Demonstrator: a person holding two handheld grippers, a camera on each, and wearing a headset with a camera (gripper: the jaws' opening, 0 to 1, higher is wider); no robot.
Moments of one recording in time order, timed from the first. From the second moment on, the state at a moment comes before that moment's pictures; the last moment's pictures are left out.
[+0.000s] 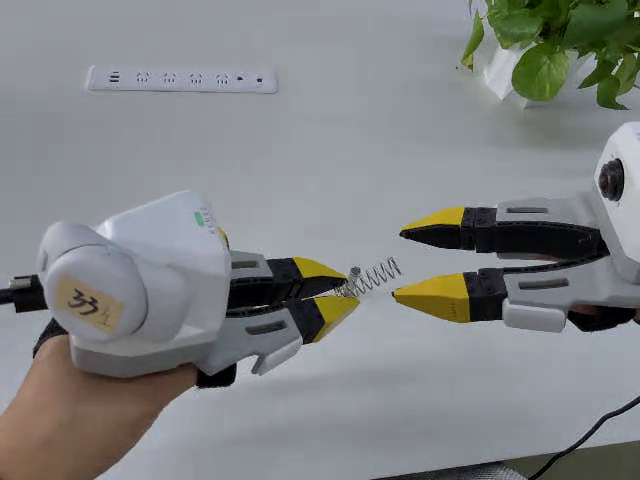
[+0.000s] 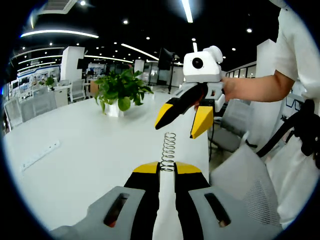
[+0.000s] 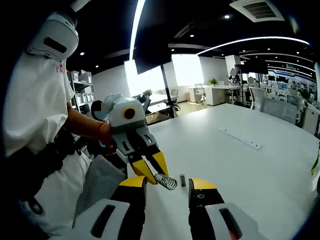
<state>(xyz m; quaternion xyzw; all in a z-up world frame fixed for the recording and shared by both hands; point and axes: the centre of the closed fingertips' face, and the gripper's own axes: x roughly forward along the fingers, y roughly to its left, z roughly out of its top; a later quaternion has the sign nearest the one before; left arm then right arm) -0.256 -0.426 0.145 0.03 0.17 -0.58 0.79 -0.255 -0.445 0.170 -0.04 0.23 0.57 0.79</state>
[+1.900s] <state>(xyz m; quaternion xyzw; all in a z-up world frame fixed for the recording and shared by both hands) -0.270 -0.429 0.158 -0.01 0.15 -0.61 0.78 -0.269 -0.420 0.193 -0.06 0.23 0.62 0.75</state>
